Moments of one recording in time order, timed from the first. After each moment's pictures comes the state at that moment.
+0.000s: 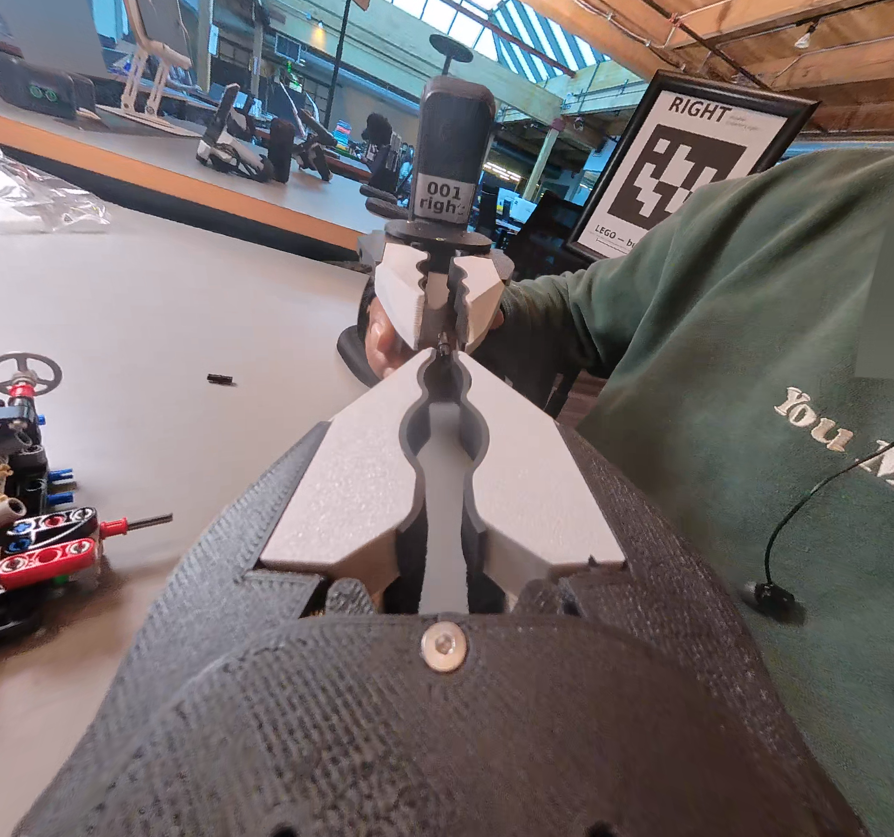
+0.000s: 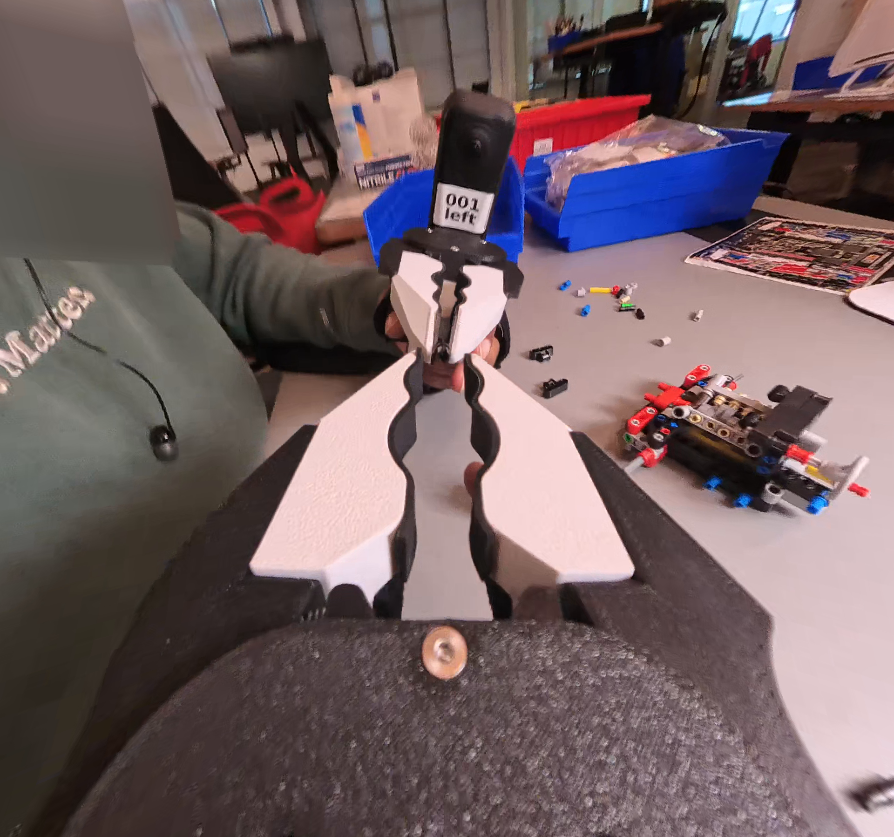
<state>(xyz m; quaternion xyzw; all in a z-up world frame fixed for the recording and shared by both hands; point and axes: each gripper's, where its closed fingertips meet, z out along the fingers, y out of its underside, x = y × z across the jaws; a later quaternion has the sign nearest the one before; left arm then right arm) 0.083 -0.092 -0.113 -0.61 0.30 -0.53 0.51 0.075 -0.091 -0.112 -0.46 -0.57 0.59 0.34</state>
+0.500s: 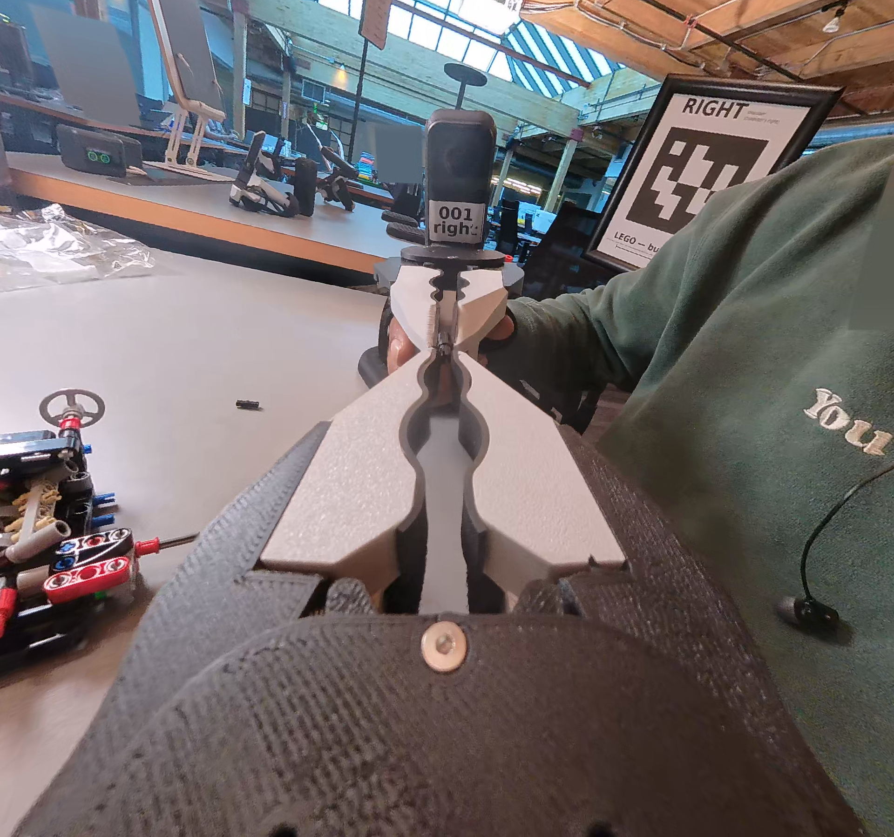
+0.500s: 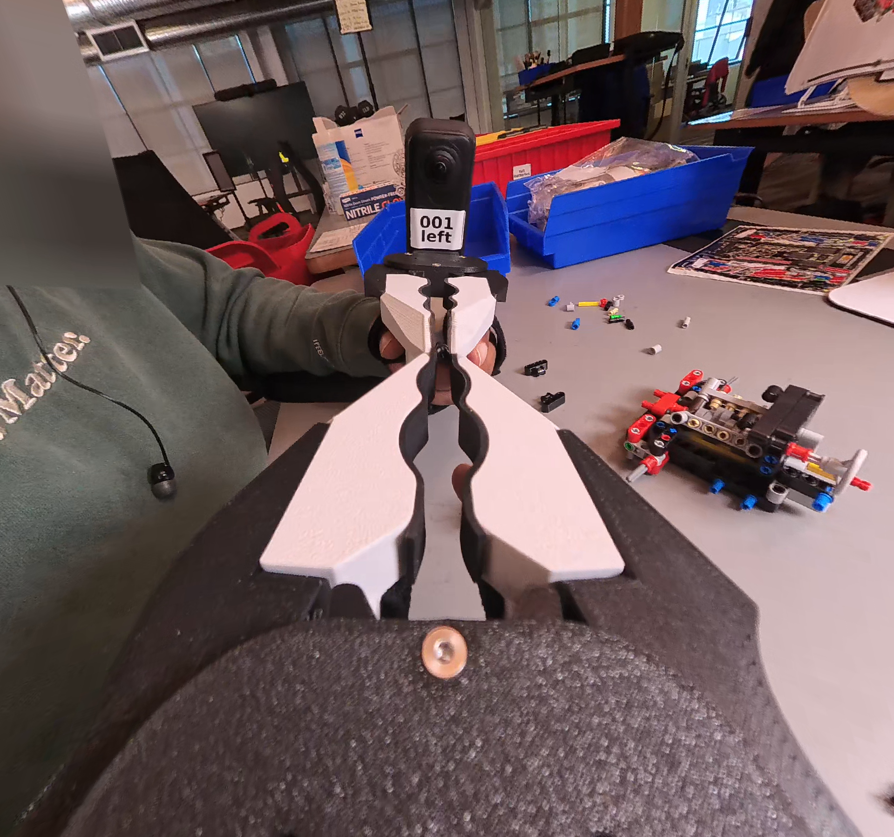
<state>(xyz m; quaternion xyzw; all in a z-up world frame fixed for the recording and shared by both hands) 0.082 -0.090 -0.105 -0.60 0.30 -0.50 0.55 0.072 -0.090 -0.104 -0.48 -0.54 0.60 0.35</state>
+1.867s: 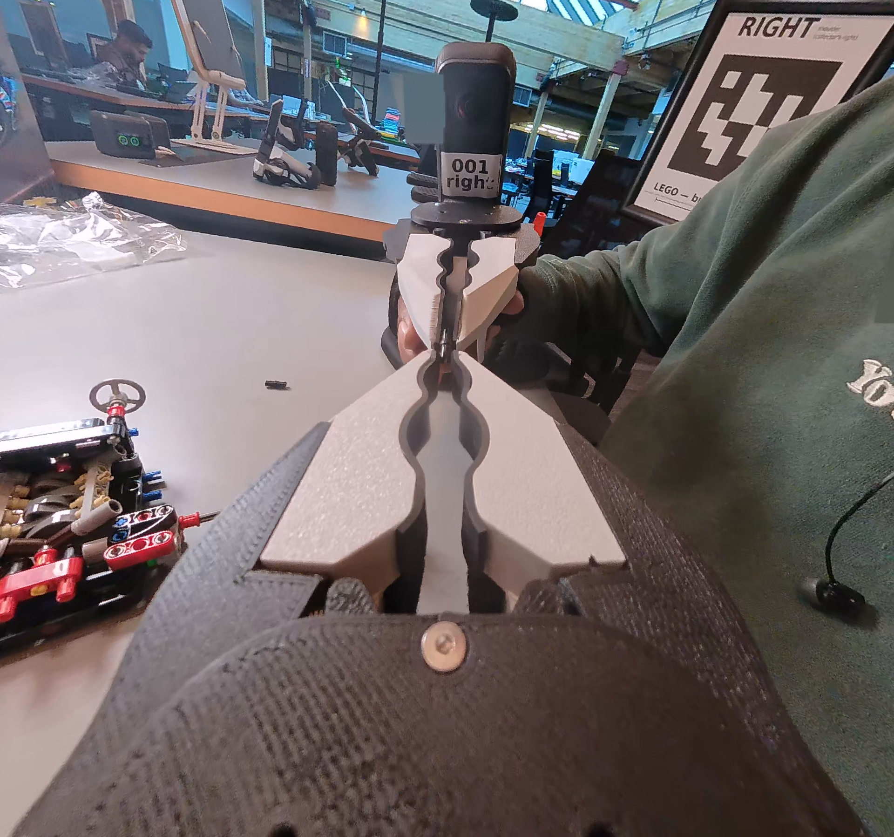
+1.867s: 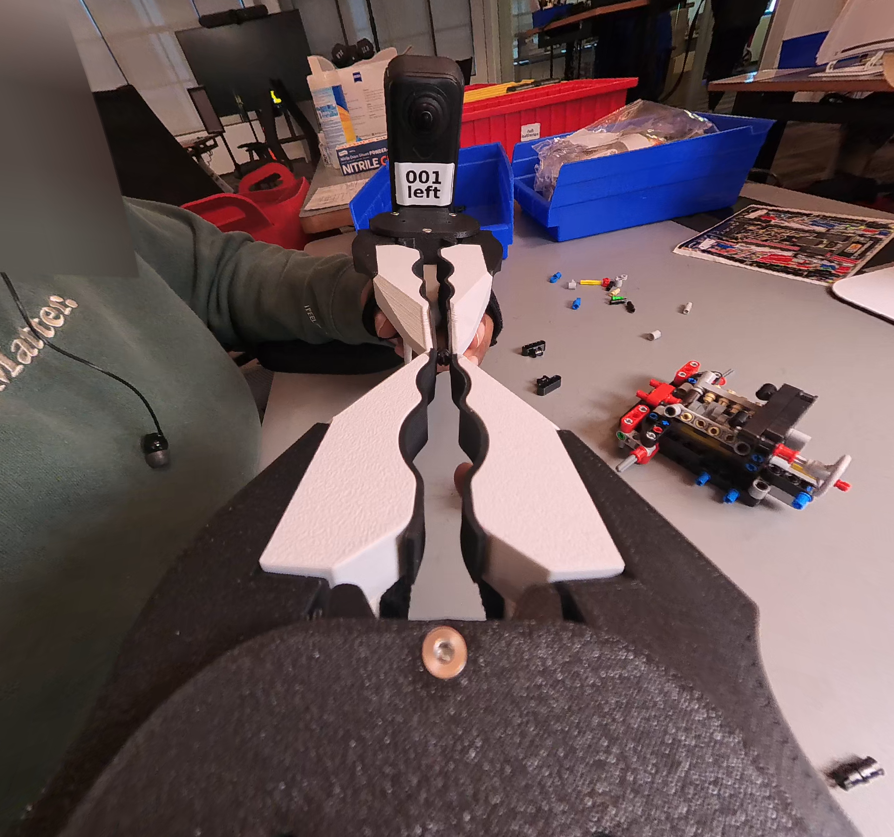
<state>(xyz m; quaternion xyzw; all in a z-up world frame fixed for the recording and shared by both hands) 0.080 -0.091 -0.110 -0.63 0.33 -0.44 0.55 0.072 -0.090 -0.107 -0.48 -0.57 0.57 0.34</state>
